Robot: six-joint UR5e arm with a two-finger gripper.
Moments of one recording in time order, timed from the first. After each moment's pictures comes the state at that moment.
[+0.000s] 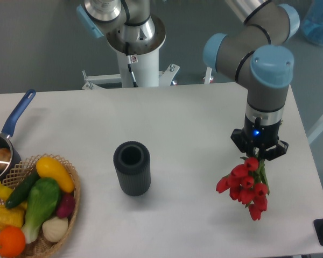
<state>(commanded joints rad) 2.66 -2.02 -1.44 -1.00 1.53 1.15</state>
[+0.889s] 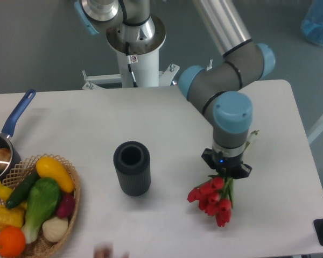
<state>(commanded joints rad) 2.55 -2.07 -1.59 -0.91 1.61 1.10</state>
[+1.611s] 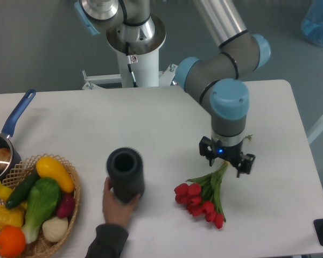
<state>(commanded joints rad) 2.64 -1.99 -1.59 -0.91 1.58 1.11</state>
